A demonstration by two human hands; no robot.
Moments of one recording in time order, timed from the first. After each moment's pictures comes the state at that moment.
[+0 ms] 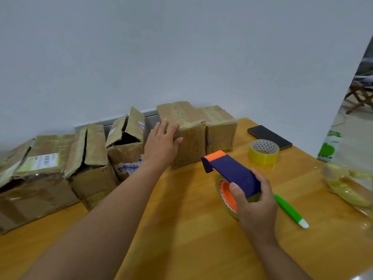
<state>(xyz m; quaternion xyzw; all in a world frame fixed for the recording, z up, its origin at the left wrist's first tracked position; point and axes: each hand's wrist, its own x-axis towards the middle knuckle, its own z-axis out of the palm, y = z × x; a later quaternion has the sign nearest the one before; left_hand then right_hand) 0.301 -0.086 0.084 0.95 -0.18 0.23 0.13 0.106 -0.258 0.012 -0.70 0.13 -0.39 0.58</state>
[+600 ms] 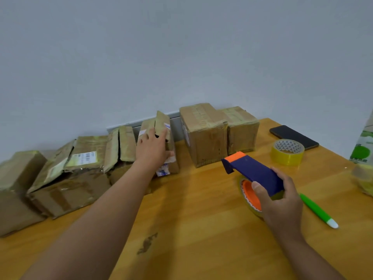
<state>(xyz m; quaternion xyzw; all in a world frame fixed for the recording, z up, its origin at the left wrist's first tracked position) 0.281 -0.004 0.112 0.98 -0.07 0.16 -0.04 0.101 -0.256 0.015 -0.73 0.13 -0.37 0.56</state>
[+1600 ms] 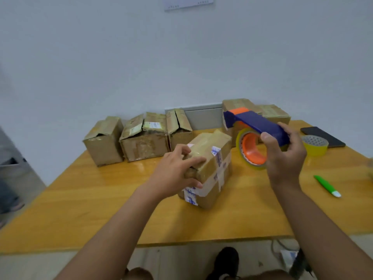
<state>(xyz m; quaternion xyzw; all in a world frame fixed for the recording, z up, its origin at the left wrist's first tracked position) 0.004 0.074 0.127 0.97 -0.19 0.10 0.07 0.020 -0.176 0.120 -0.61 -0.02 -0.42 0.67</state>
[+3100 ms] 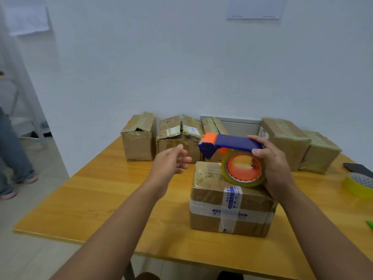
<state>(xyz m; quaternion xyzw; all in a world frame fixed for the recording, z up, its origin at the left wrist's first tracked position) 0.002 0.189 0.144 0.70 0.10 0.11 0.70 0.058 -0.057 0.144 -0.71 -0.20 -0.09 0.67</state>
